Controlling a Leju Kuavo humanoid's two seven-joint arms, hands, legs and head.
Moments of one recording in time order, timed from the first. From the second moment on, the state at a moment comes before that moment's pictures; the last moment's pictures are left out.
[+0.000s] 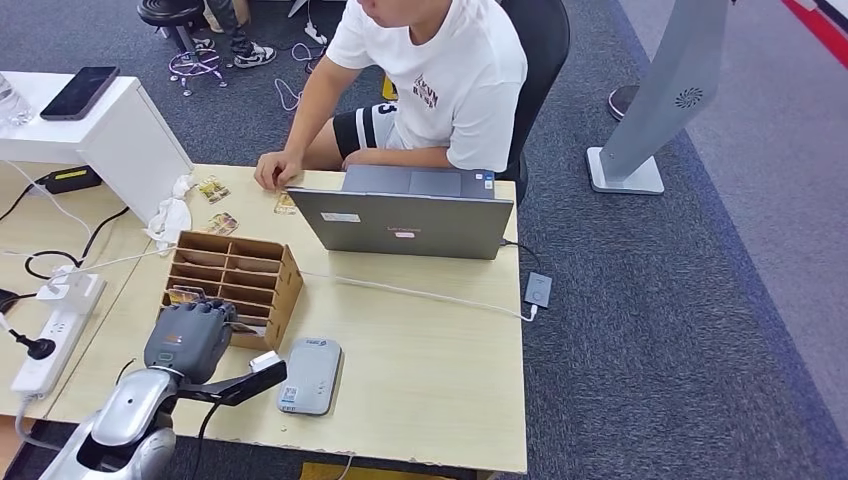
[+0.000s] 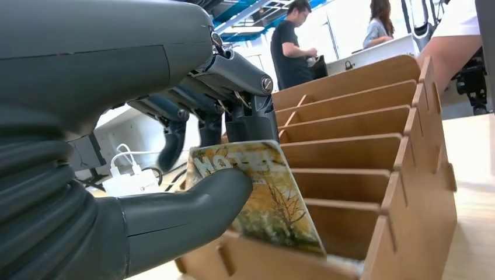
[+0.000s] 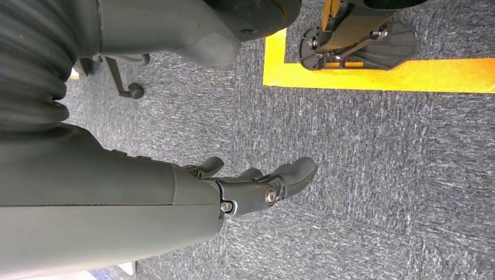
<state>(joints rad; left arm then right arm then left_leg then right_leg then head) 0.02 0.37 -0.19 -1.52 -1.23 0.01 0.17 -0.01 0.13 0.04 -0.18 0.20 -0.24 -0.06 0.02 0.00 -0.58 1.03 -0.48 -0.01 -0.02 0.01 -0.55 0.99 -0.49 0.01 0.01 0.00</state>
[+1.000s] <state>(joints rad) 0.11 0.39 -0.31 -2.04 -1.19 0.49 0.02 -0.01 0.15 0.00 -0.18 0.17 -0.25 -0.10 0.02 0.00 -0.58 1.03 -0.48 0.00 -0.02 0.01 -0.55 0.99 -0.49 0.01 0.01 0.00</state>
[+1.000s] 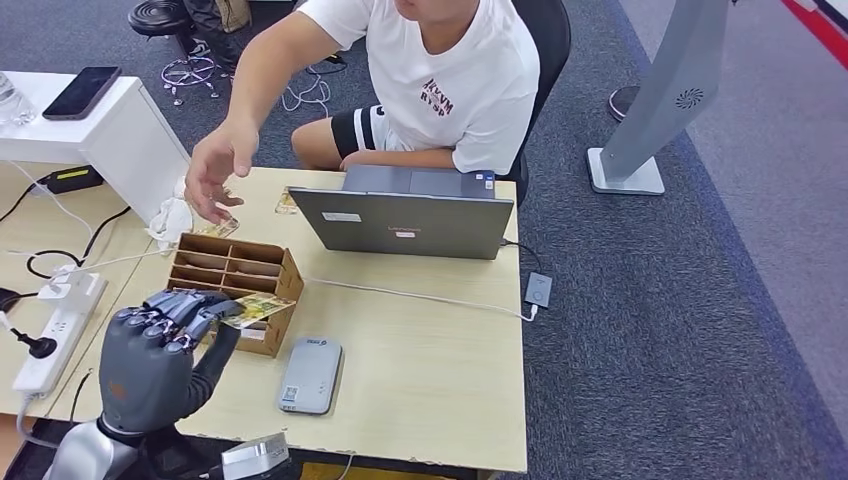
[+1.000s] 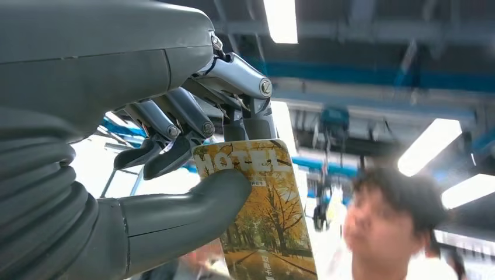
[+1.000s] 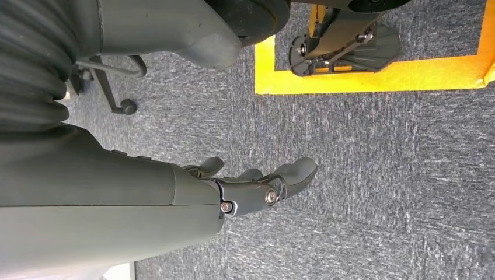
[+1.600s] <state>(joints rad) -0.44 0.37 -0.15 -1.47 -1.21 0.47 0.09 -0.03 0.14 0.05 -0.18 0.26 -0.21 -0.08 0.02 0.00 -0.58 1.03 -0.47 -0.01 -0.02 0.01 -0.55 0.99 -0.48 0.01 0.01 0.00</state>
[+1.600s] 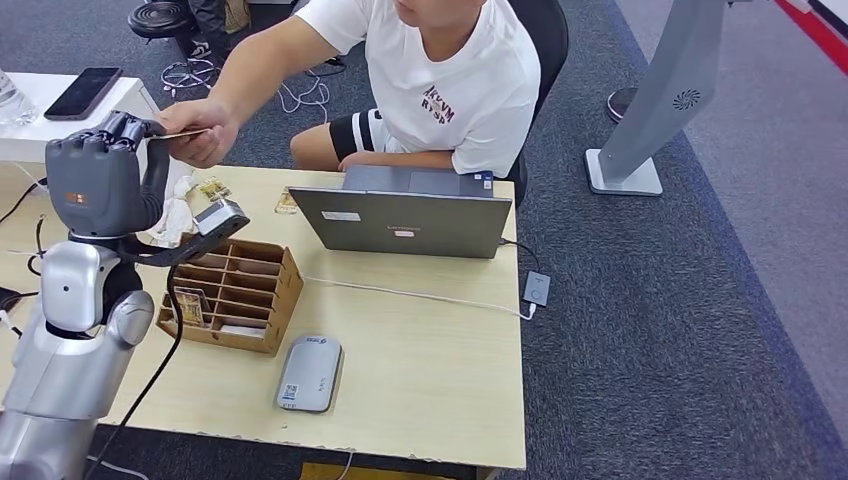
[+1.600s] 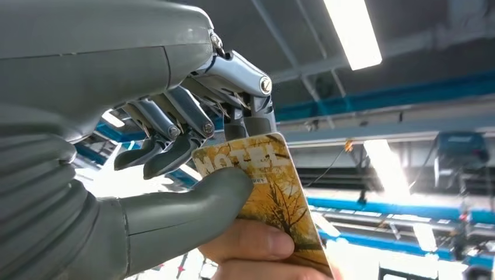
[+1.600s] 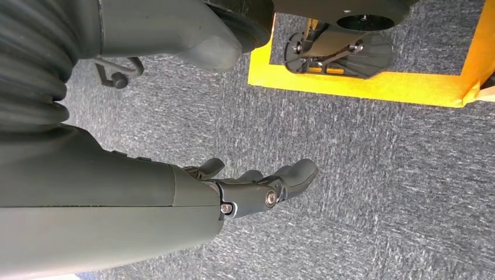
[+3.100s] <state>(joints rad) 0.03 -0.05 1.38 -1.69 0.79 -0.40 -0.05 0.02 0.16 -0.03 -0.17 0.17 -0.22 -0.15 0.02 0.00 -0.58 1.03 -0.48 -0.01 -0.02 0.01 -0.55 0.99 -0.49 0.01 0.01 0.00</state>
